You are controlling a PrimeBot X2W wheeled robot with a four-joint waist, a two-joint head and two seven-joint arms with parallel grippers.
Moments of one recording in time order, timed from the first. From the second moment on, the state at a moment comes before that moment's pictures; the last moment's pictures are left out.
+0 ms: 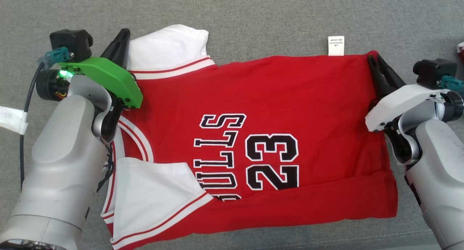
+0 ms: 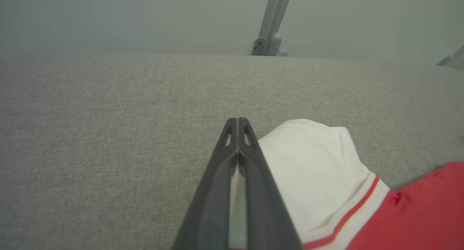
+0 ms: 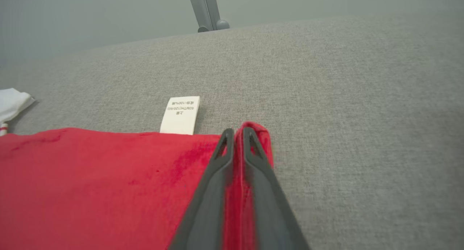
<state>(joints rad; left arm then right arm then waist) -0.89 0.23 -0.44 0.79 -0.63 -0.12 -0.07 -0.60 -0.30 0.21 0.51 0.49 0.13 -0.08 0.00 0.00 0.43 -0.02</state>
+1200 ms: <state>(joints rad) -0.33 0.39 -0.42 -0.11 -0.64 0.10 -0.16 -0.18 -0.28 0.00 -0.06 0.62 0.13 -0.05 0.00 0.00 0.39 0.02</state>
